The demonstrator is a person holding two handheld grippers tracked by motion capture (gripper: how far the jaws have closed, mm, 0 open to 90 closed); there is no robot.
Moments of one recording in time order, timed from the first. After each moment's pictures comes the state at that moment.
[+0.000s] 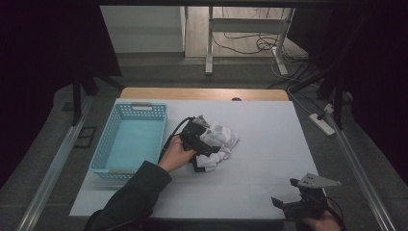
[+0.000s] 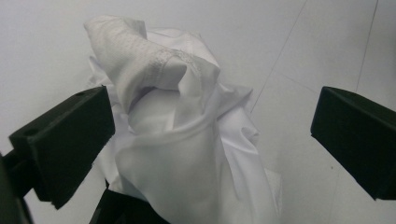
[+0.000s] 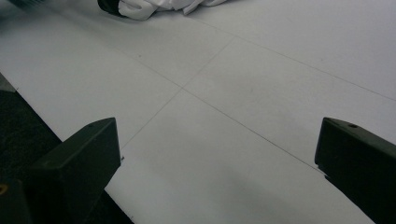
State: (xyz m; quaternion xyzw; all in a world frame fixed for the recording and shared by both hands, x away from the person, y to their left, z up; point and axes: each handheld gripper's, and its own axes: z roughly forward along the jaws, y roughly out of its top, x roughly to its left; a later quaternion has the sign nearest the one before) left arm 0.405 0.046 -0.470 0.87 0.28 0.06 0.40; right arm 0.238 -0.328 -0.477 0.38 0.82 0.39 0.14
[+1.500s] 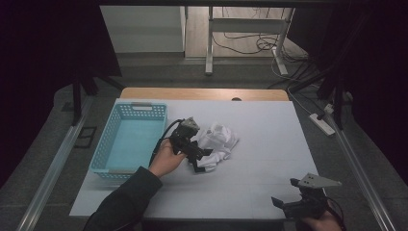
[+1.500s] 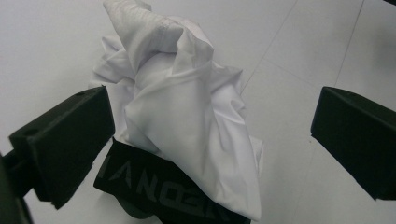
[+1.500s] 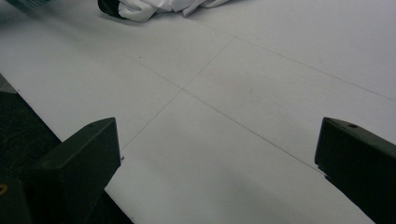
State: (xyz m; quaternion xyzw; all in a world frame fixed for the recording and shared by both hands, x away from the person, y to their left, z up) left arm 0.382 0.072 -0.460 0.87 0.29 0.05 0.40; right arm 0.238 -0.328 -0.477 0.38 0.82 0.40 0.14
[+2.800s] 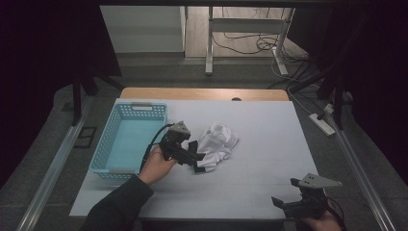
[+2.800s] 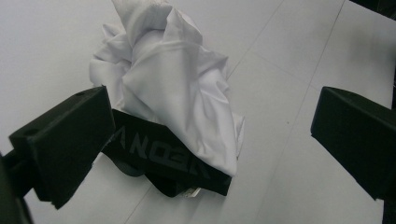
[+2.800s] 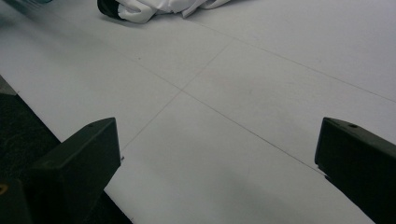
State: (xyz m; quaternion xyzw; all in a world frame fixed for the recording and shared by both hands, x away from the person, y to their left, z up) left arm 0.357 0.095 -0.455 0.86 0.30 0.05 0.42; right arm 0.238 -0.329 -0.477 0.38 0.82 0.40 0.14
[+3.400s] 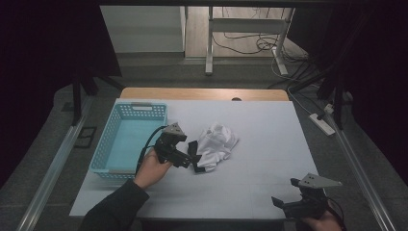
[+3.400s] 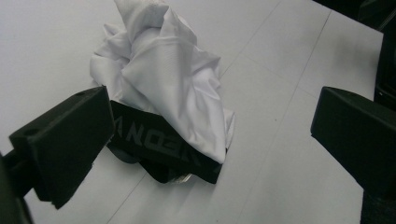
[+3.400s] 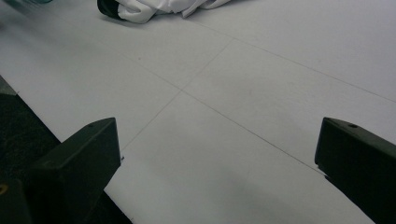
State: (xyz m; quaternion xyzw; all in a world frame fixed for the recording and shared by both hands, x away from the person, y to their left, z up) left arm 0.345 0.109 -0.451 0.84 0.31 0.04 0.44; right arm 0.238 -0.329 -0.477 0.38 0.82 0.40 0.14
